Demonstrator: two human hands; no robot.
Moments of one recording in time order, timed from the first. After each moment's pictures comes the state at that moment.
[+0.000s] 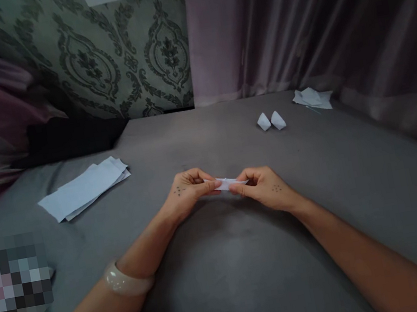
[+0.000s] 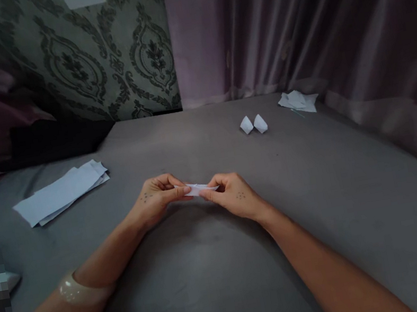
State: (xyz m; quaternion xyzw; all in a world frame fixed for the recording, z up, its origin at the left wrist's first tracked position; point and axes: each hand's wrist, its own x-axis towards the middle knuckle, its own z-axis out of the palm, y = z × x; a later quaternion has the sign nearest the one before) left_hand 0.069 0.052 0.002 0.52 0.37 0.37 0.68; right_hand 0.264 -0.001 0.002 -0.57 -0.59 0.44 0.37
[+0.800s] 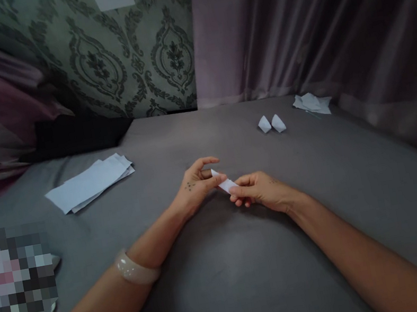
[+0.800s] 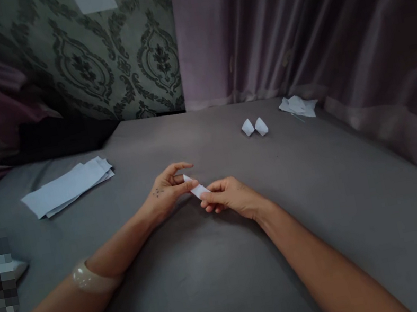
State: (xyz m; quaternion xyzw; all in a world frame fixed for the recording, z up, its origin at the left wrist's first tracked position) left_hand 0.080 0.050 -0.003 0.52 0.33 0.41 0.68; right_hand 0.261 -0.002 0.000 -0.49 -0.48 0.65 0.33
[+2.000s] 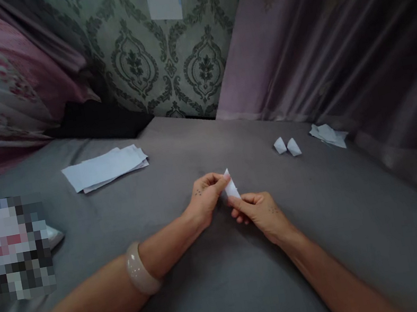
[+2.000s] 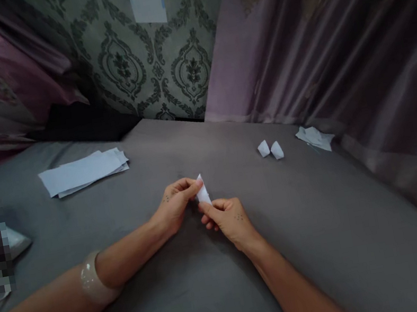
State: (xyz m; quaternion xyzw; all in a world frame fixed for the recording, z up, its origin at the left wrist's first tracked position) left_hand 0.088 0.033 0.002 0.40 0.39 0.50 0.66; right_hand 0.217 -0.010 0.002 -0.58 -0.47 0.54 0.39
